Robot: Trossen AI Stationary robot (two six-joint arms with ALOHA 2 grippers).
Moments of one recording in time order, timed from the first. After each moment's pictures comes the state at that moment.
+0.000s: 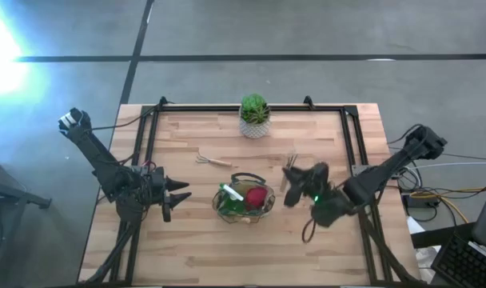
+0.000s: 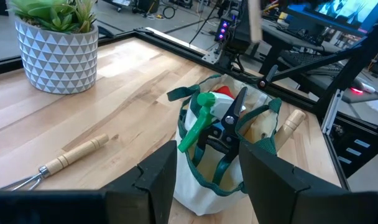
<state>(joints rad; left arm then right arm) -0.87 0.75 0.45 -0.20 -1.07 -0.84 0.56 1.33 1.03 -0.41 1.25 1.17</state>
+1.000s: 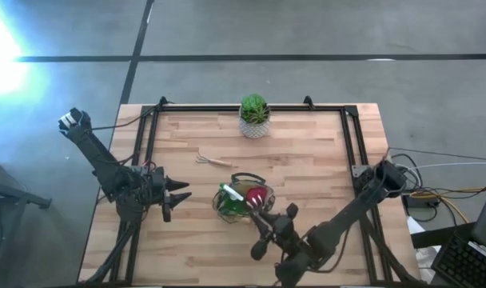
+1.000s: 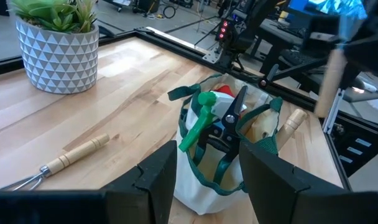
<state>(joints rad) -0.87 0.75 0.45 -0.21 -1.07 -0.84 0.71 1.94 1.53 -0.32 1.36 1.00</state>
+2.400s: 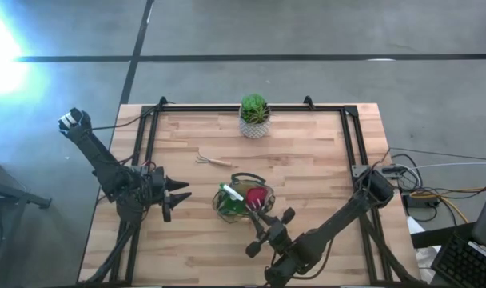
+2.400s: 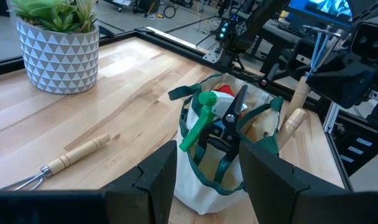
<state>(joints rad) -0.87 0.75 0.45 -0.21 -1.07 -0.84 0.69 2.09 1.53 -0.38 1.50 1.07</state>
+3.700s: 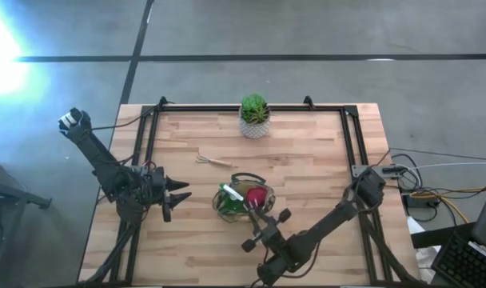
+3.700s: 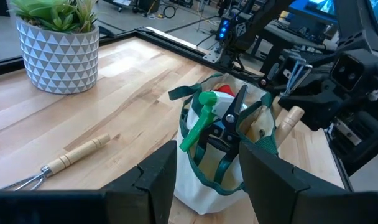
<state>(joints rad) -0.87 0.75 0.45 -0.21 -1.07 -0.84 0.66 2.20 1.51 -0.32 1.57 0.99</state>
